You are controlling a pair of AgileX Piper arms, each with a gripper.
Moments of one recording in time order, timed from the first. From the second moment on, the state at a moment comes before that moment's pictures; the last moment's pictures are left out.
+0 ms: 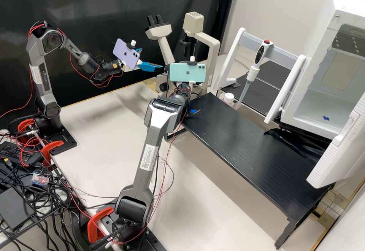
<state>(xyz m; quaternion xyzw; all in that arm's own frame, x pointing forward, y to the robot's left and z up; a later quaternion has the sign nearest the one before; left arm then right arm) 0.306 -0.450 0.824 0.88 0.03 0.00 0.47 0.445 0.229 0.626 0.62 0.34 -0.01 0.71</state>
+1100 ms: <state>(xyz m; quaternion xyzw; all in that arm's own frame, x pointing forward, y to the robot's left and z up) 0.306 -0.450 0.824 0.88 0.03 0.00 0.47 0.343 0.181 0.752 0.62 0.34 0.13 0.69</state>
